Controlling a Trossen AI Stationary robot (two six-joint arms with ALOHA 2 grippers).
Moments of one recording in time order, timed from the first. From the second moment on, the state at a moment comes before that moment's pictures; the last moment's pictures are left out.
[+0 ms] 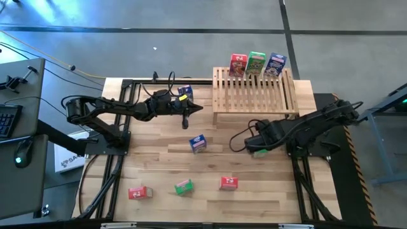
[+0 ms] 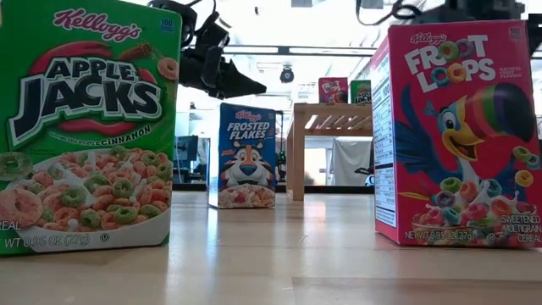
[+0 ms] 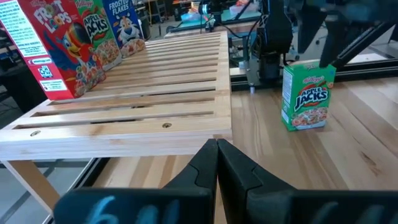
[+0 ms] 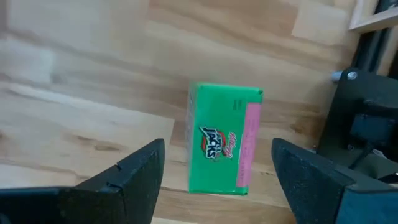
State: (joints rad) left arm 0.35 1.47 0.63 0.68 0.20 0.21; right arm 0.30 1.41 1.18 -1.40 0.16 1.61
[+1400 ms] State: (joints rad) left arm 0.35 1.47 0.64 0.67 0.20 0.18; right arm 0.57 1.78 1.63 -1.17 0.21 0.95
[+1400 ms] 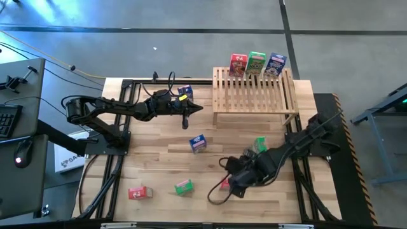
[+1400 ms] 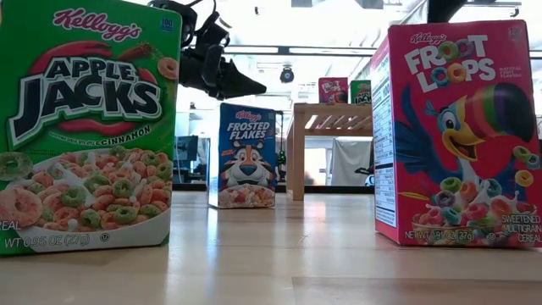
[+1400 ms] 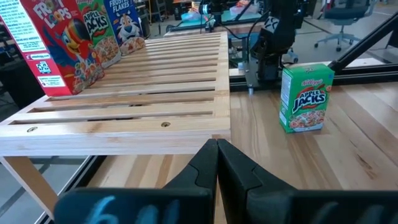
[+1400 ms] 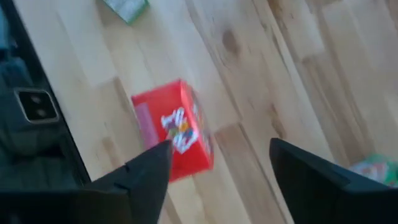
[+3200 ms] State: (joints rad) left arm 0.35 1.47 0.64 0.68 0.20 0.19; right arm 0.55 1.90 1.59 -1.04 0.12 0.66
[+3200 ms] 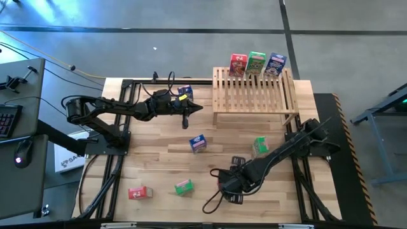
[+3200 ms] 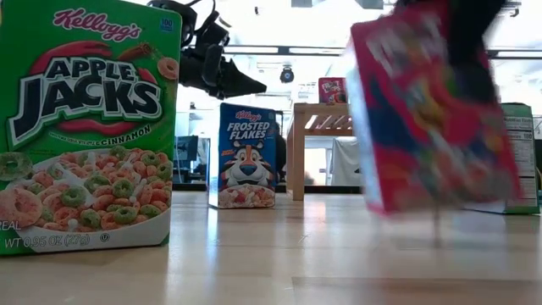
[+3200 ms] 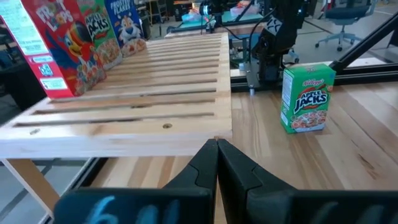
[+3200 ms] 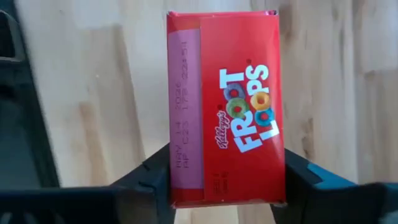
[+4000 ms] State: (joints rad) left arm 0.45 1.36 0.54 0.75 0.33 0.07; right arm -0.16 1.88 2.32 -1.57 0.26 -0.32
